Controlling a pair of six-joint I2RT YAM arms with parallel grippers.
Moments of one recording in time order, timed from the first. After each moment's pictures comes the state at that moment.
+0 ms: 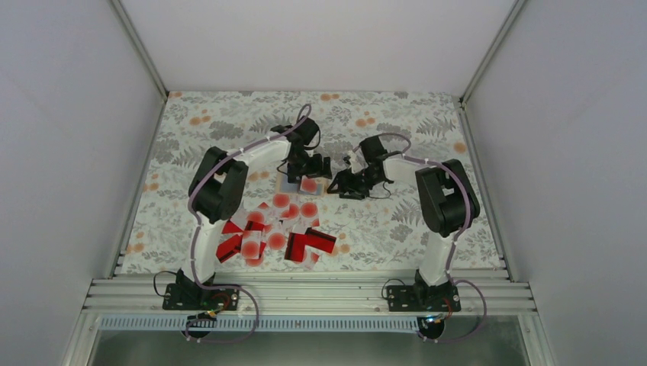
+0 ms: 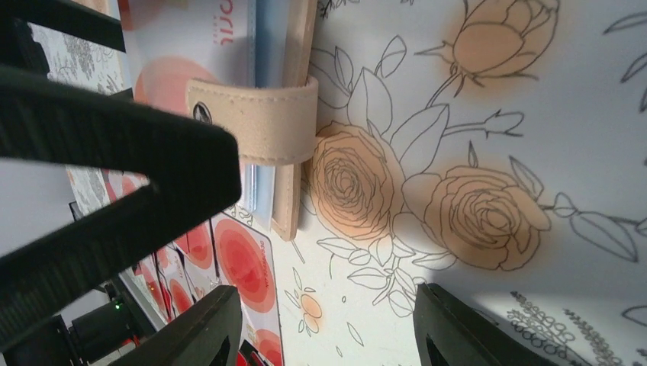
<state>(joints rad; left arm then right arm) -0.58 2.17 1.65 -0.78 0.35 -0.61 0.37 1.92 1.11 -0.46 -0.71 0.40</state>
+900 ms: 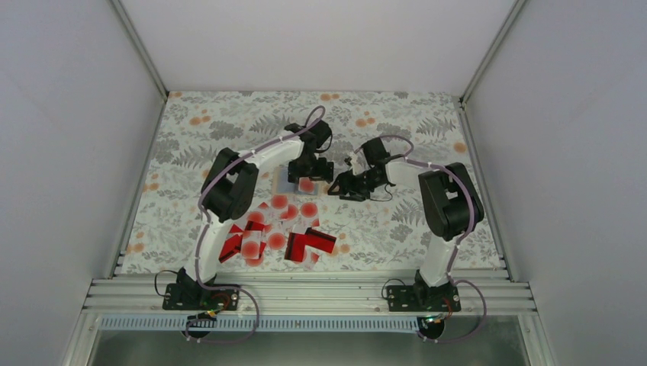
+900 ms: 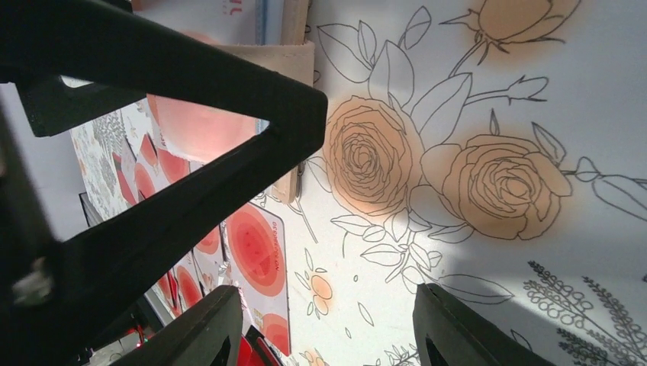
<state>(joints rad) -0.64 2.26 1.82 -0.97 0.15 -0.62 0.36 1.87 1.05 -0.41 -0.73 0.40</state>
